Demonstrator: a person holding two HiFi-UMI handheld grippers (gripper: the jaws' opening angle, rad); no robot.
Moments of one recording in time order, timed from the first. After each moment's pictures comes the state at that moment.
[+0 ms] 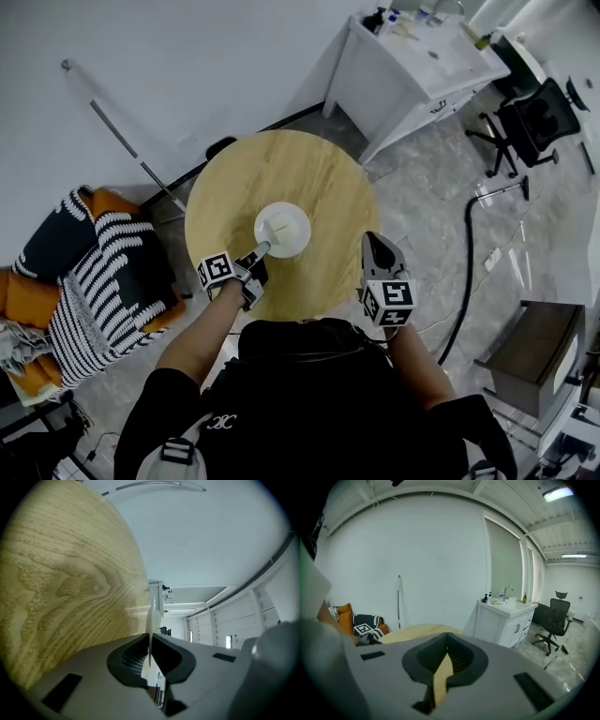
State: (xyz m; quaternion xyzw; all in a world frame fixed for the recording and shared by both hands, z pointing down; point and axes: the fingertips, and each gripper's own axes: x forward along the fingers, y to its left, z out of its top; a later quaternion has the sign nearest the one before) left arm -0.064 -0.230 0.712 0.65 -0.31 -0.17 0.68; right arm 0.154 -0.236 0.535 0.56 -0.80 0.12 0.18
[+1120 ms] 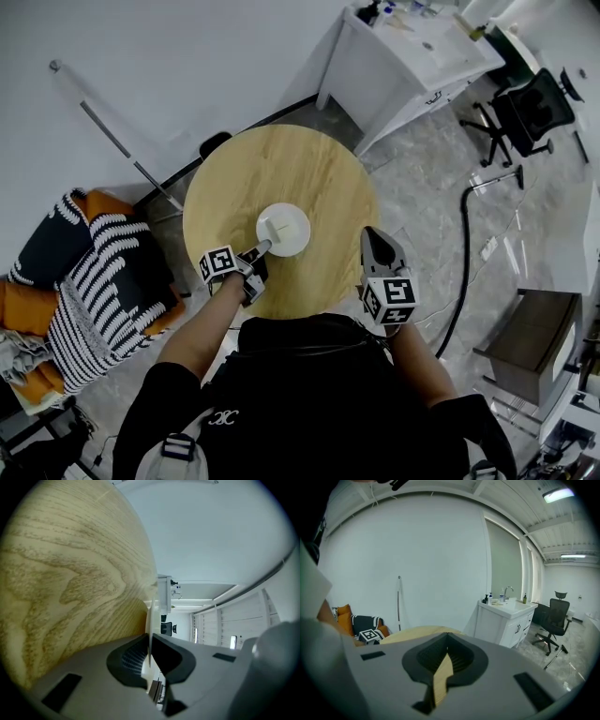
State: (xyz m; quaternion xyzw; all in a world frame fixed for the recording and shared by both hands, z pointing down) left arm -0.063 -0.233 0.740 0.63 -0.30 -0.12 0.71; right arm 0.139 -0.239 0.526 0.56 -0.80 0.12 0.18
